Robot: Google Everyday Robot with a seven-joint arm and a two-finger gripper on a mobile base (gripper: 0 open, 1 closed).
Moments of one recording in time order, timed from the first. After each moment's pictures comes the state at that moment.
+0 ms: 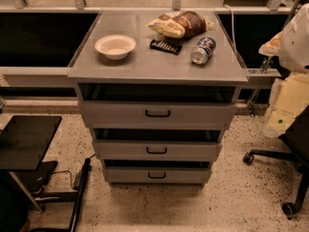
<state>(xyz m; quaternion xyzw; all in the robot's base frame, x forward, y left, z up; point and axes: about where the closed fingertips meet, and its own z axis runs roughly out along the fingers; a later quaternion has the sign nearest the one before) 0.438 -0.217 0.976 -0.60 0.78 -0.03 0.16</state>
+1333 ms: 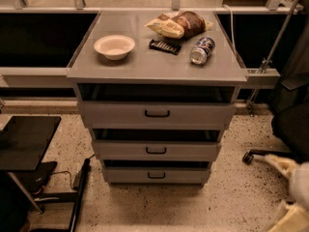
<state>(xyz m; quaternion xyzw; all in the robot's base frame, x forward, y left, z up) 0.347 -0.269 0.747 -0.52 0.80 0.13 0.27</state>
